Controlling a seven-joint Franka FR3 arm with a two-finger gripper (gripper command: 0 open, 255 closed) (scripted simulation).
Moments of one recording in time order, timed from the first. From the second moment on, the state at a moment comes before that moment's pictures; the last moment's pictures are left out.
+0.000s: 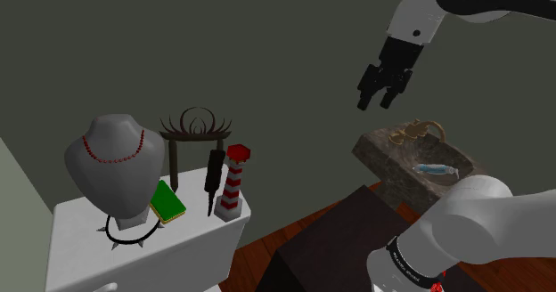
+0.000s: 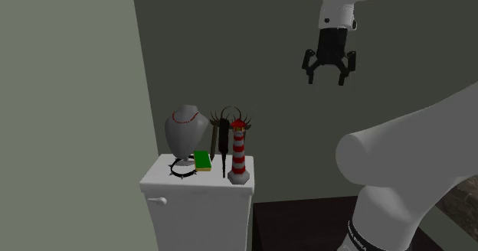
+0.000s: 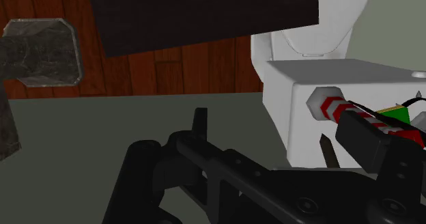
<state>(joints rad) -0.02 -0.75 0.03 -2.36 0.07 1.51 0.17</state>
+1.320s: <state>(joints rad) 0.07 -0.24 0.18 -2.28 0.43 1.87 0.42</state>
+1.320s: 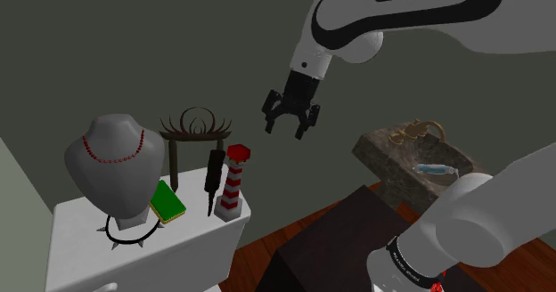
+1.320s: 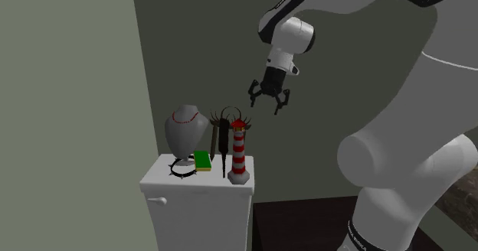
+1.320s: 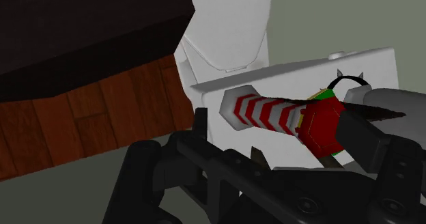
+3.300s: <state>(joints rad) 0.12 0.14 0.23 -2.12 0.60 2.09 0.46</state>
